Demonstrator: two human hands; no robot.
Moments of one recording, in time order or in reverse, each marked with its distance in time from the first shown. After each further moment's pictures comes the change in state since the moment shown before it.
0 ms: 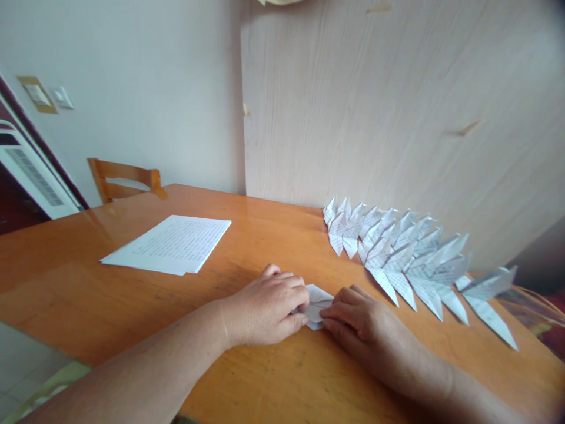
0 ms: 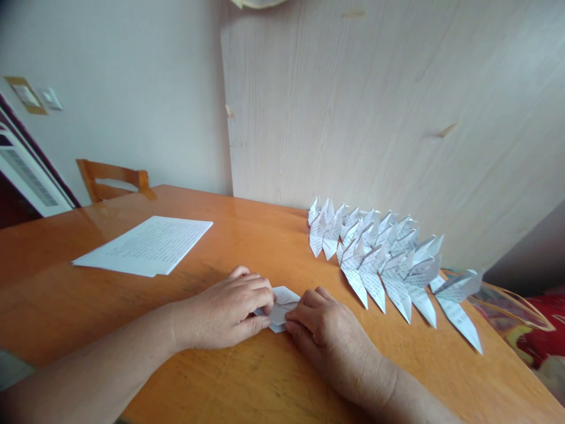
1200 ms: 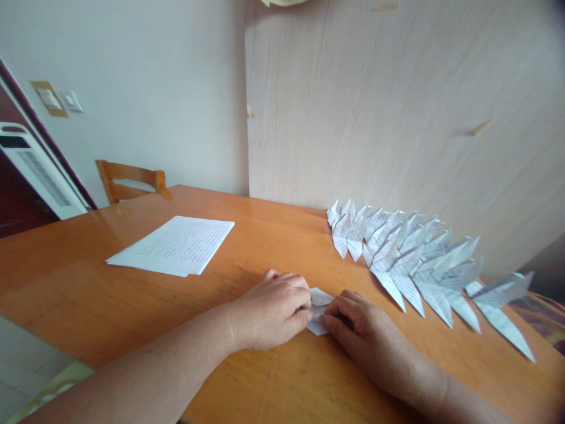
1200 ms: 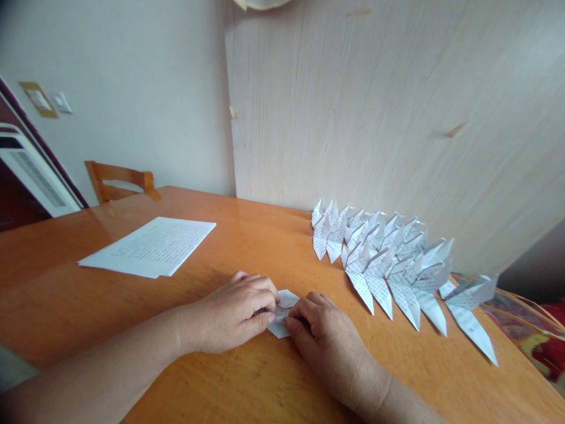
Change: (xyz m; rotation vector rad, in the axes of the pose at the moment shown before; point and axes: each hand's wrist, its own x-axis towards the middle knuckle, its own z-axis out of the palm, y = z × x) left_hand 0.004 -0.002 0.006 -0.064 -0.003 -0.083; right_hand 0.010 0.002 0.018 0.121 0.089 0.142
